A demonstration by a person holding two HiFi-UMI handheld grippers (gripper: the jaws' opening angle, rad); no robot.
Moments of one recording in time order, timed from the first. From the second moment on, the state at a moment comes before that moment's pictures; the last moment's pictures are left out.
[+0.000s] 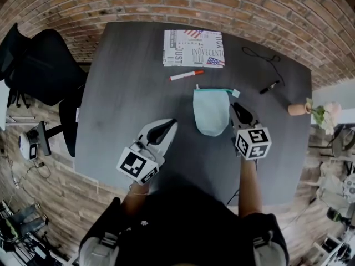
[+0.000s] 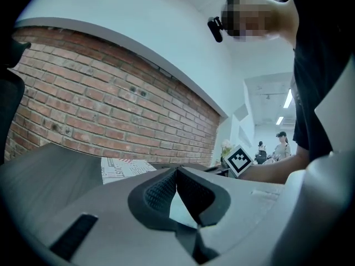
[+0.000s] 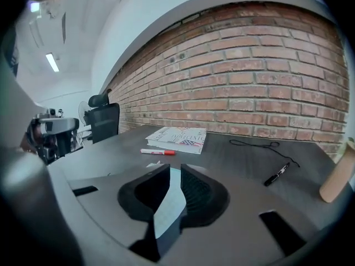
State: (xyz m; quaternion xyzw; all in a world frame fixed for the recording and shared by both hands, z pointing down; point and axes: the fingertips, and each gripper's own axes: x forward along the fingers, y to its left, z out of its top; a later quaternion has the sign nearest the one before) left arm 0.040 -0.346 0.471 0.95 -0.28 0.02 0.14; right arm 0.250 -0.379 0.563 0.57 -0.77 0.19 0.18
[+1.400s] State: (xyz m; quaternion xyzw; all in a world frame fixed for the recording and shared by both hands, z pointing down) left arm 0.014 -0.338 0.477 0.94 -0.30 0.02 0.15; right arm 0.240 -0.389 0.659 0.53 -0.75 0.22 0.33
